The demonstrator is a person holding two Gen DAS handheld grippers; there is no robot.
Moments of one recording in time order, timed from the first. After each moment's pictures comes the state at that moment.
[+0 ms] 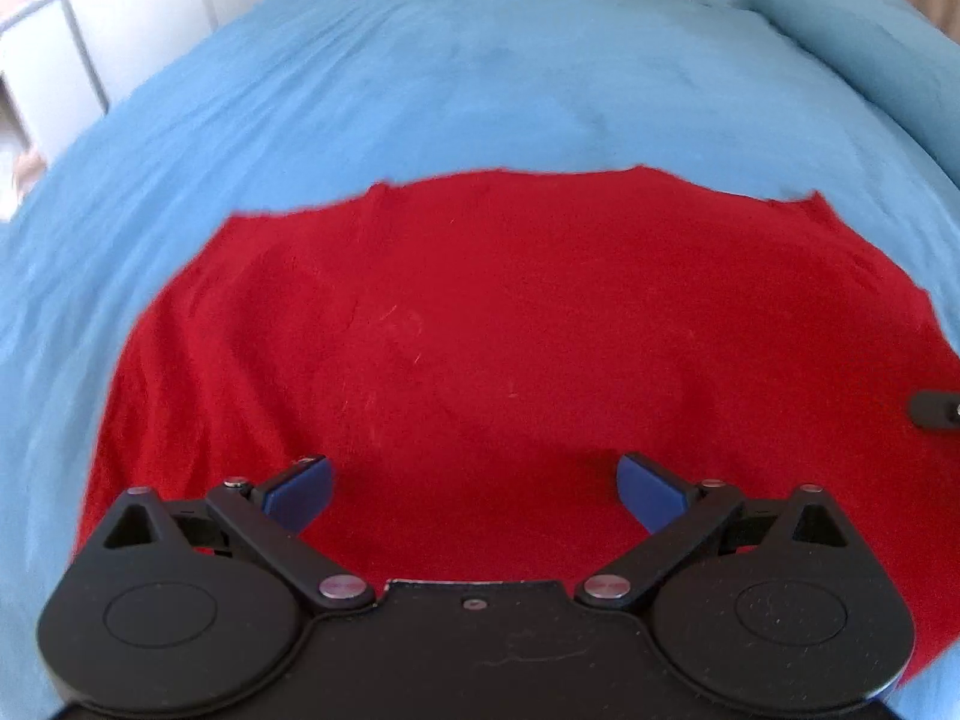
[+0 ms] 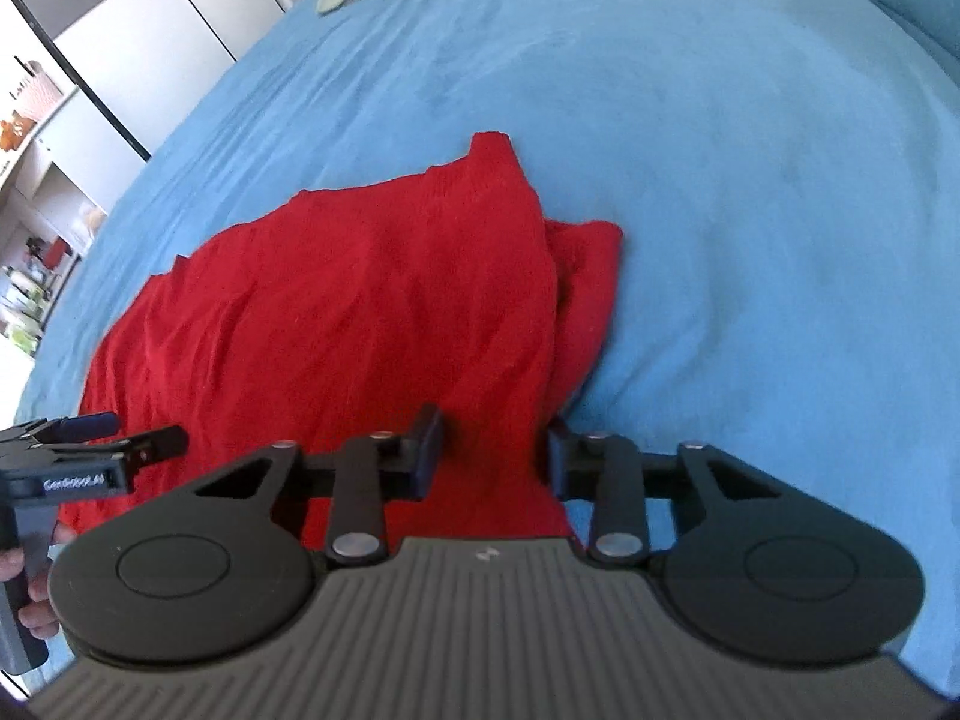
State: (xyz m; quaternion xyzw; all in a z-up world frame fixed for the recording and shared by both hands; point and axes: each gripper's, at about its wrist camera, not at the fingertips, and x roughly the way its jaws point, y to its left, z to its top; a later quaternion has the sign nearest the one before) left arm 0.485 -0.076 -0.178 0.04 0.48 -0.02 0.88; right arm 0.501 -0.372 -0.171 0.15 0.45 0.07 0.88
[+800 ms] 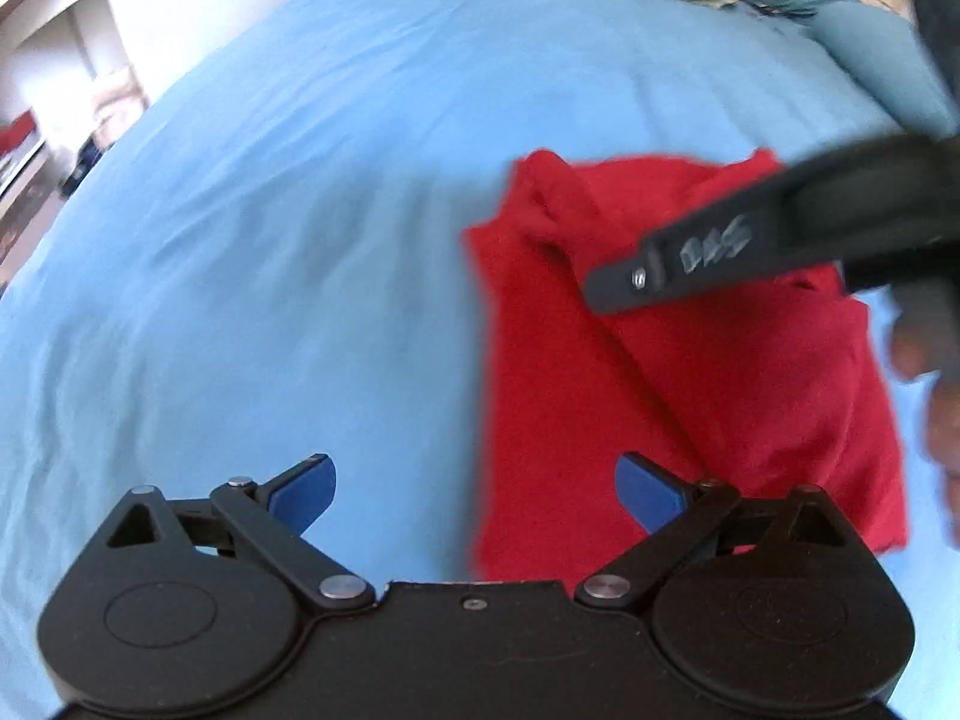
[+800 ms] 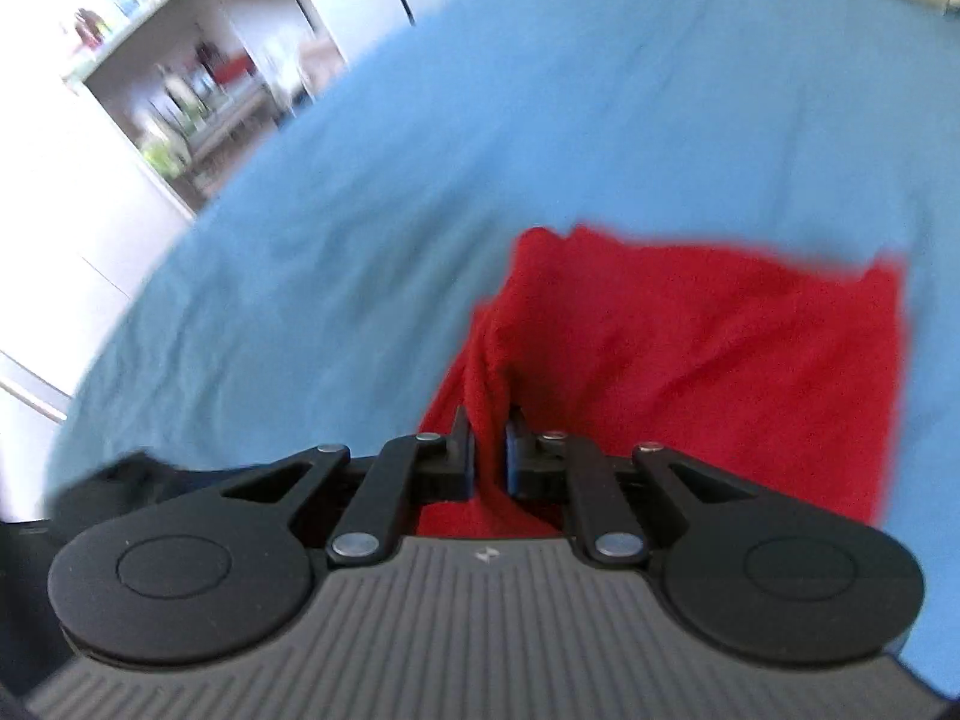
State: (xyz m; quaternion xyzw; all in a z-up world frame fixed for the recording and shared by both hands) left arm 0.439 0.133 -0.145 0.02 0.50 -0.02 0.86; right arm 0.557 0.001 -0.125 0.02 0.48 0.23 0.85
